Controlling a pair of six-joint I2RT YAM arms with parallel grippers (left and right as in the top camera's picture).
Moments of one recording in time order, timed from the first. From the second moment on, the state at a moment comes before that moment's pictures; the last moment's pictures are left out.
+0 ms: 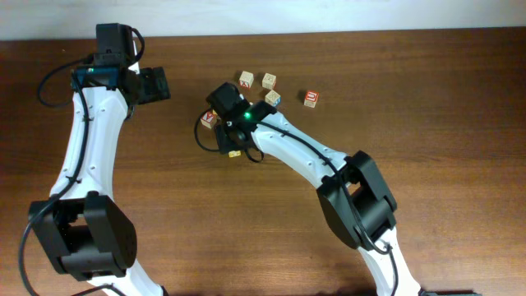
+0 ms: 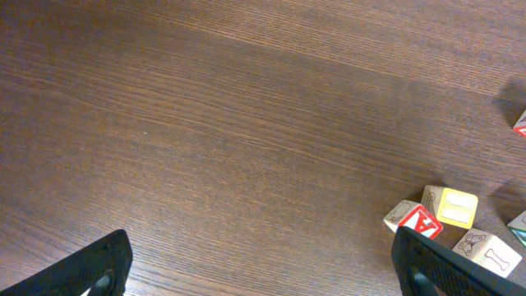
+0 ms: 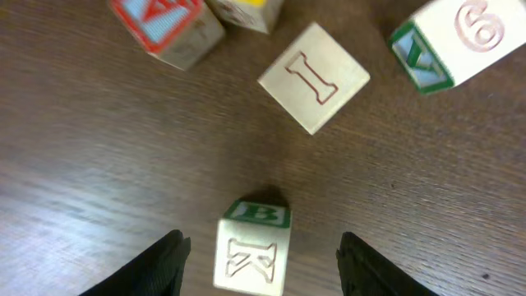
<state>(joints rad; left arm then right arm) 0.04 1.88 1.72 -0.89 -0.15 -0.16 0.71 2.28 1.86 -0.76 0.02 0.44</state>
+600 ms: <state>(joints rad) 0.04 1.88 1.72 -0.89 -0.15 -0.16 0.54 2.31 1.89 -1.12 0.02 0.64</state>
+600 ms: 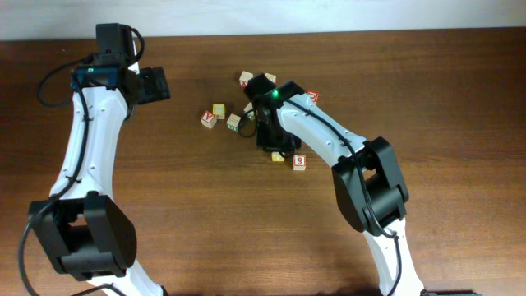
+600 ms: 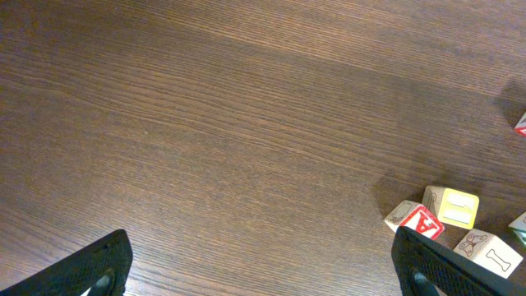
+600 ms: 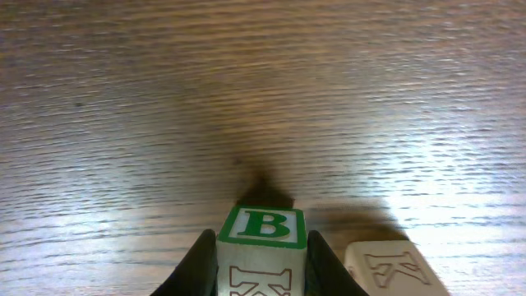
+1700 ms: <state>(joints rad) 0.04 1.88 1.72 -0.89 -0.15 -0.16 0.29 2.45 2.05 -0.76 0.20 0.52</state>
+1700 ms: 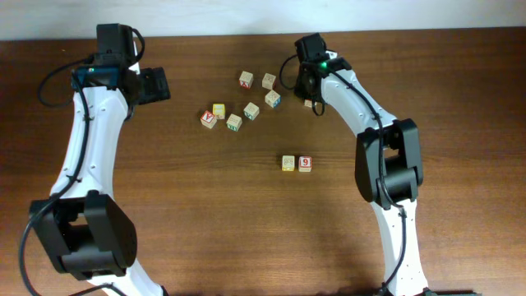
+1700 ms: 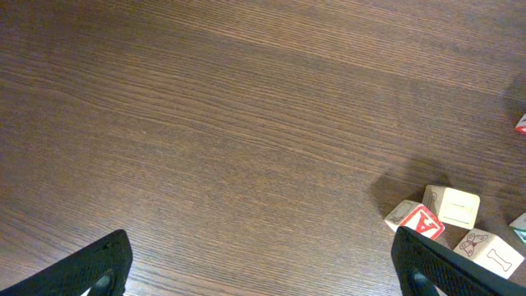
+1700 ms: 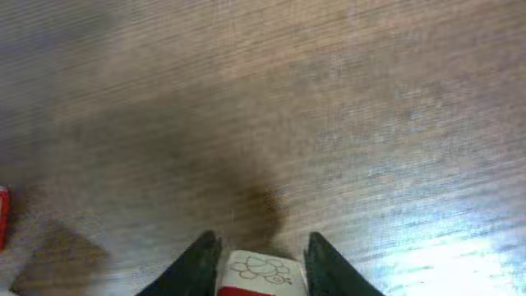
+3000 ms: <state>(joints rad) 0.05 1.89 1.73 -0.88 -0.15 -0.16 0.43 2.56 2.38 -0.95 0.01 0.48</state>
